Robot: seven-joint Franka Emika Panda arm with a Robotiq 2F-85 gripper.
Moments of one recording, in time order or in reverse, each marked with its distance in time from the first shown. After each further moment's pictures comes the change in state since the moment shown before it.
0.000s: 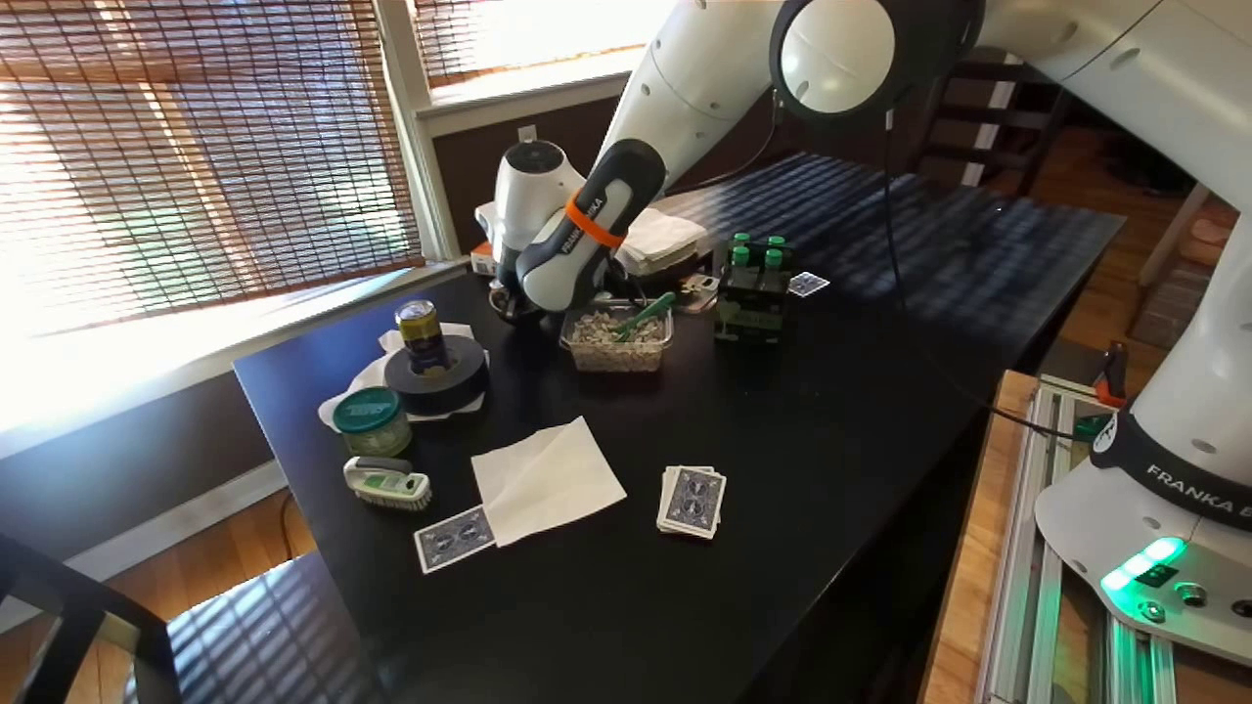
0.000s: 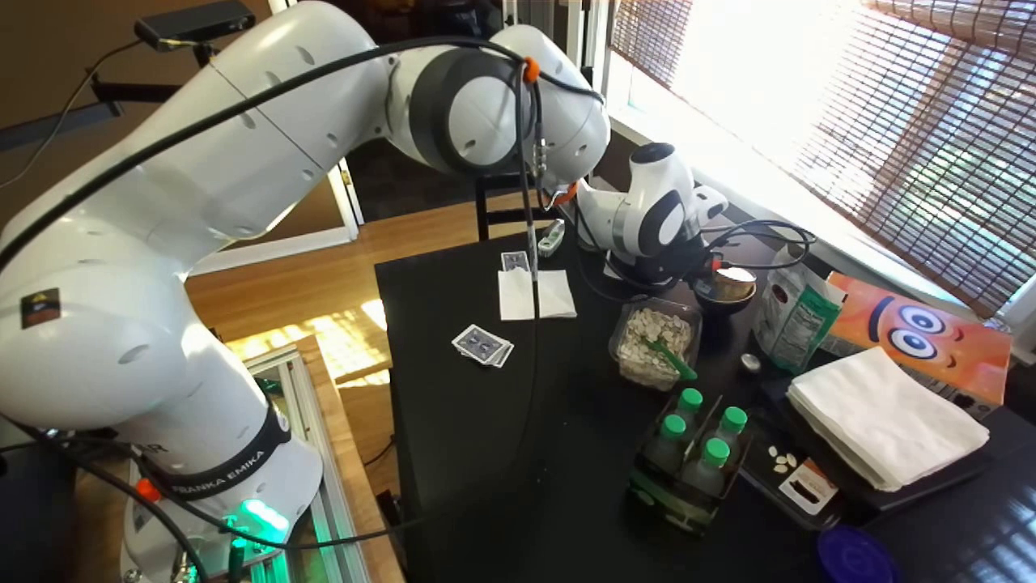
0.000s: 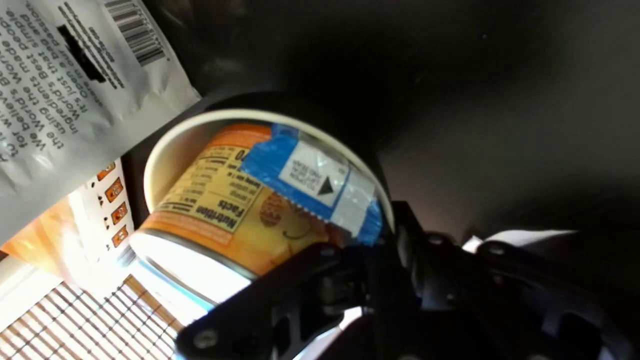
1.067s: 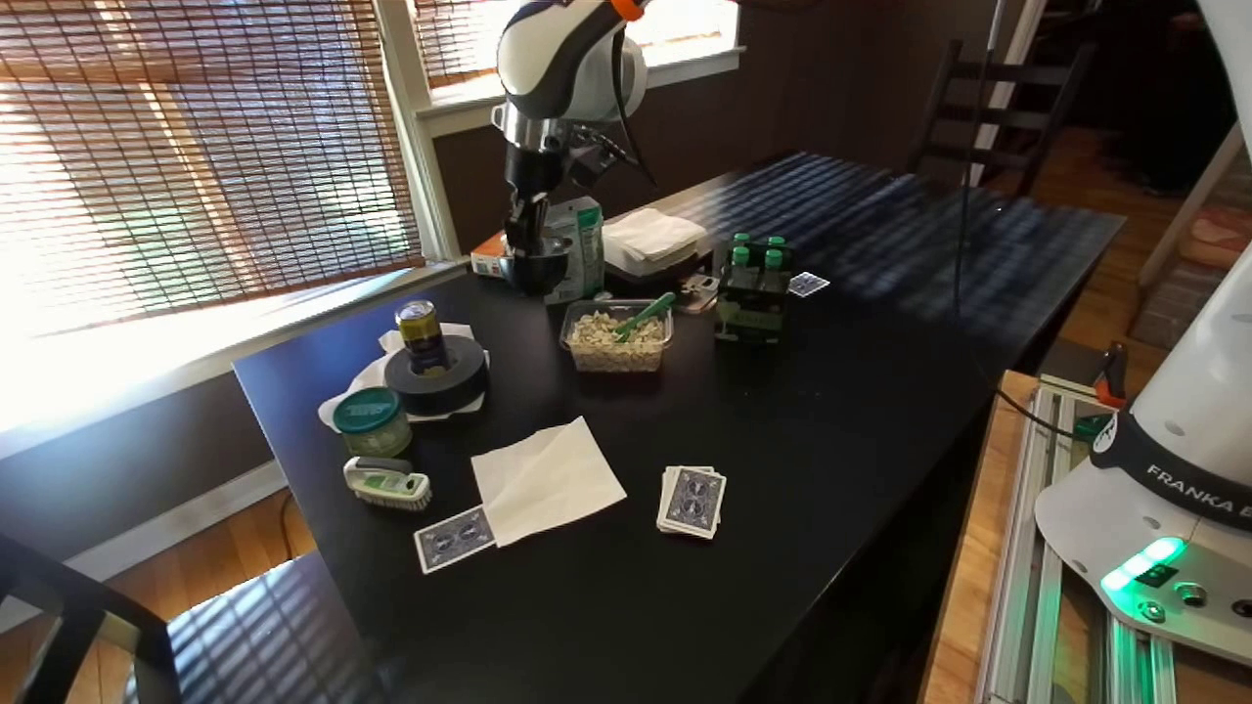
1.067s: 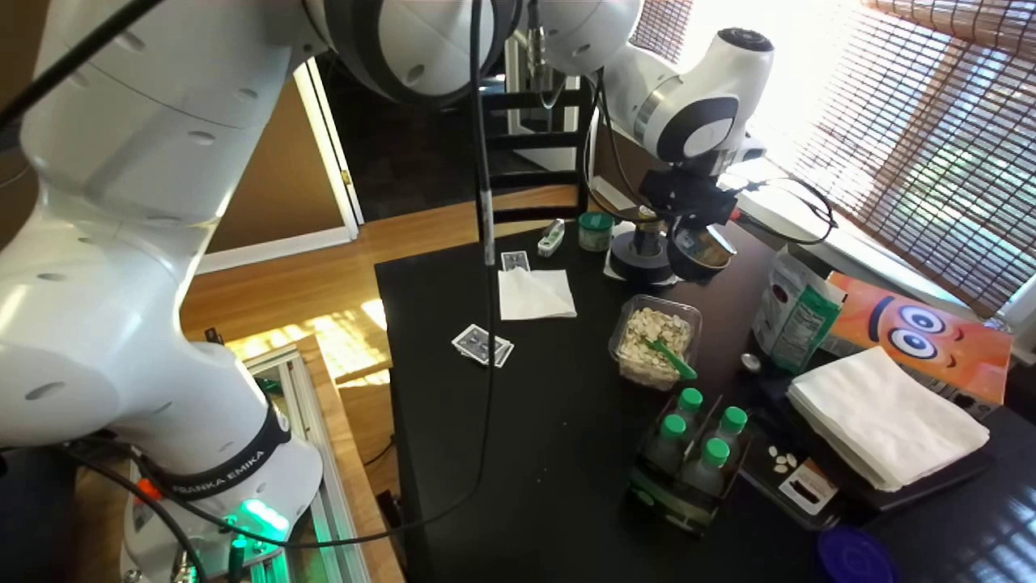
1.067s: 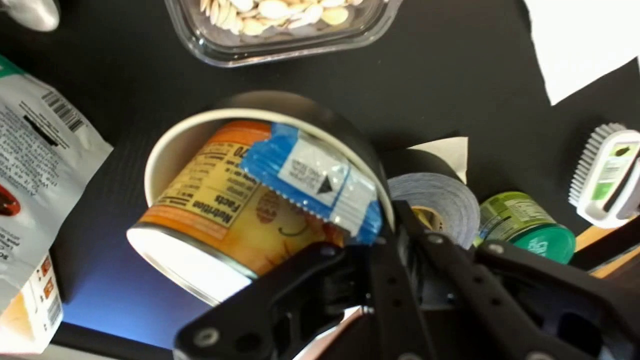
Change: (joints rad) arm -0.349 -0.365 0.408 -0.180 0.278 -0.510 -0.244
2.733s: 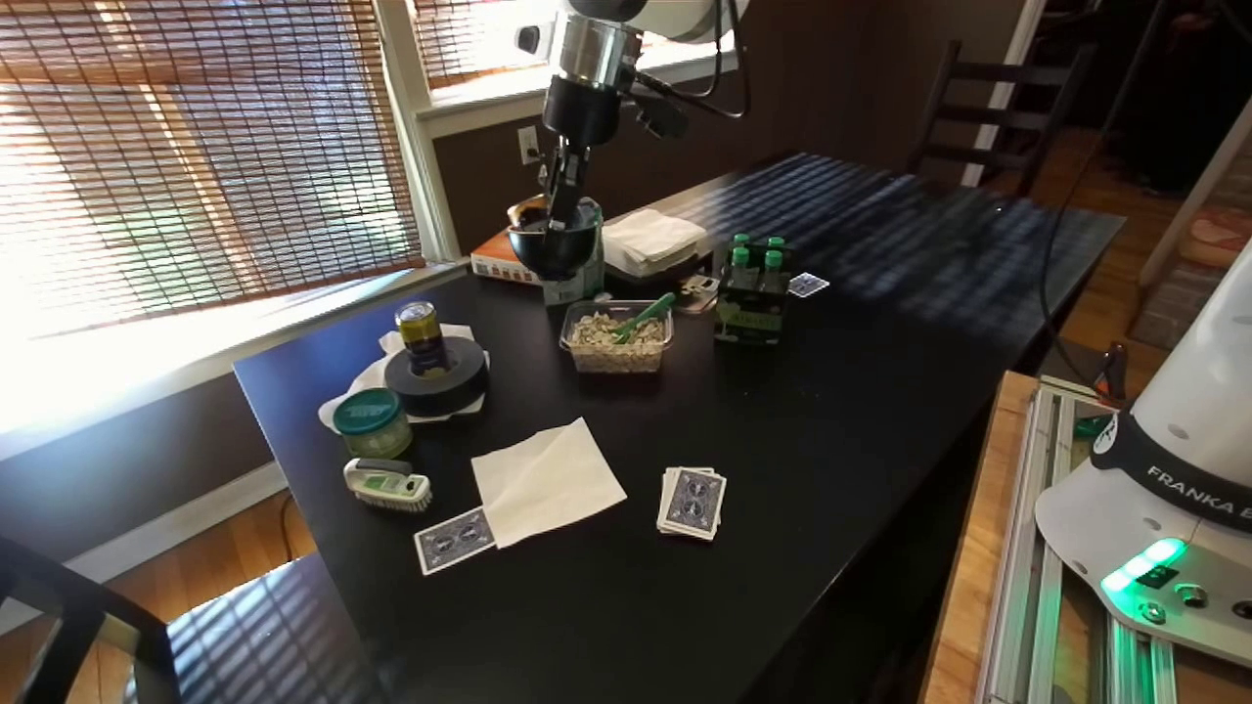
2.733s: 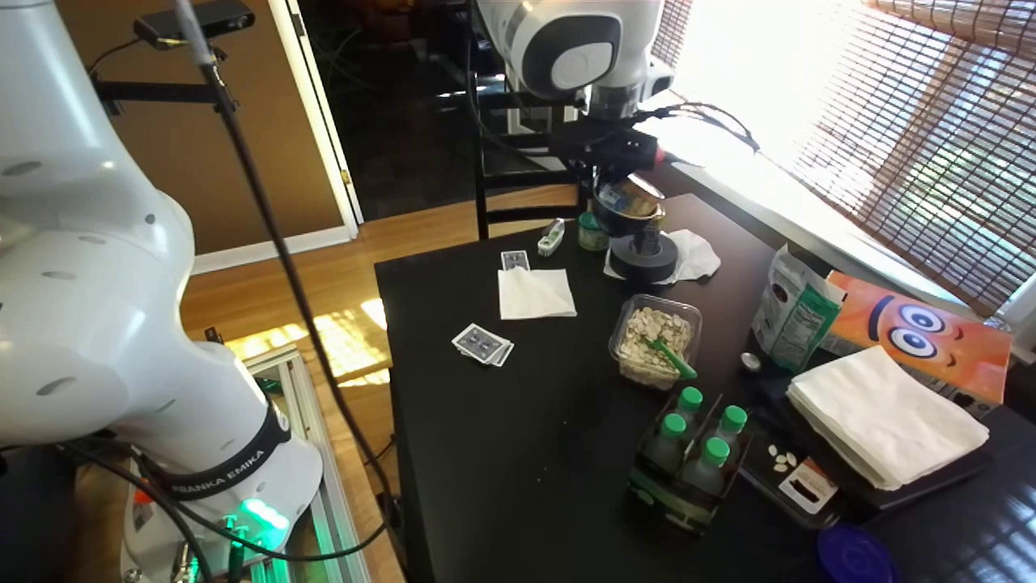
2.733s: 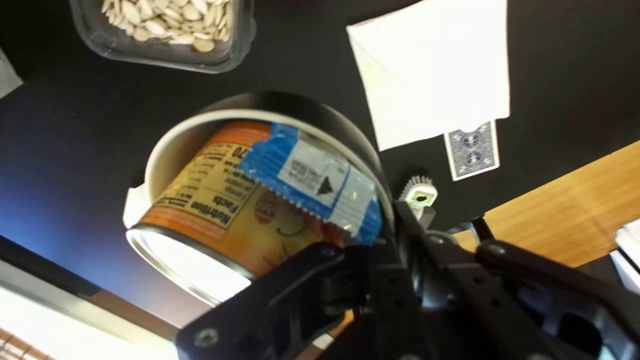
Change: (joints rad) arm 0.051 -0.572 0.012 -0.619 0.278 0.109 -0.377
